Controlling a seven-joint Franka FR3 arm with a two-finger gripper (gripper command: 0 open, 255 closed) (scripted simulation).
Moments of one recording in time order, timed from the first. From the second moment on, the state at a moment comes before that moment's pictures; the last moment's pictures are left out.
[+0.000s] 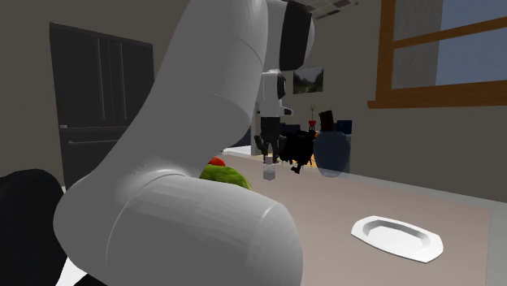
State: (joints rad) arm 0.23 0.45 0.34 -1.44 -0.15 1.87 0.44
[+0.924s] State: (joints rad) arm 0.24 0.46 0.34 -1.25 -0.15 1.68 0.43
